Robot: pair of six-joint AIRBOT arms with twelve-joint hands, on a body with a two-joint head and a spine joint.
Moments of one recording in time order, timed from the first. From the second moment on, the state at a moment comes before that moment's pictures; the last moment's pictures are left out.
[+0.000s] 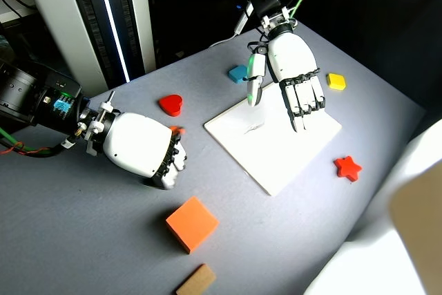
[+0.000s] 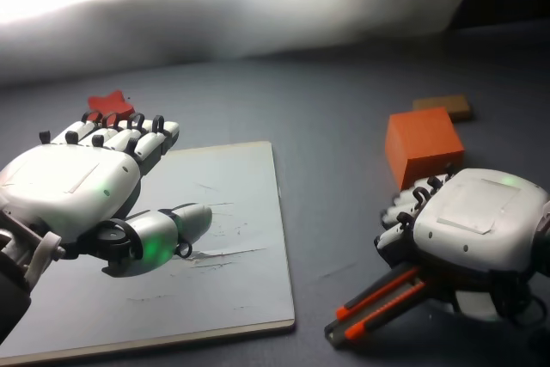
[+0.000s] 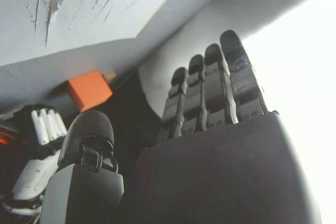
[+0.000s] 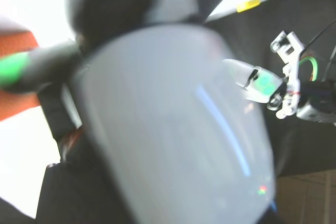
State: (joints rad) left arm 0.70 -0.88 0.68 -0.97 -0.91 1.74; right arm -0.69 -1.04 0.90 0.25 0.43 -1.34
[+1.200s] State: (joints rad) left arm 0.54 -0.89 0.60 -1.00 -0.95 1.80; right arm -0.70 -0.65 0.67 -0.07 0.54 -1.05
